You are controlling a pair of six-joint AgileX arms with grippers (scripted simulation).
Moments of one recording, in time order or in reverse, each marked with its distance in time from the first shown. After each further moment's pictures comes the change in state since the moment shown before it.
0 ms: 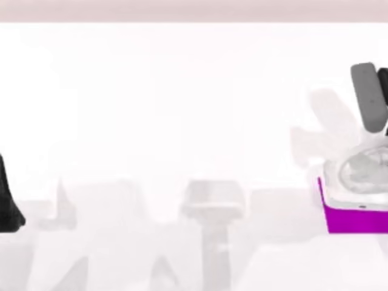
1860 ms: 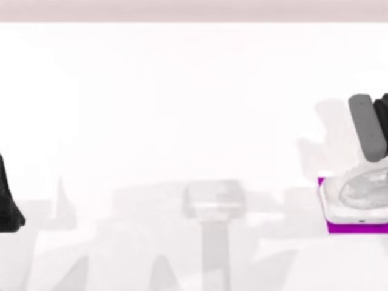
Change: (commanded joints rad) left arm 0.000 0.000 0.000 0.000 0.000 0.000; right arm -0.020 -0.015 -0.187 0.173 0.014 -0.085
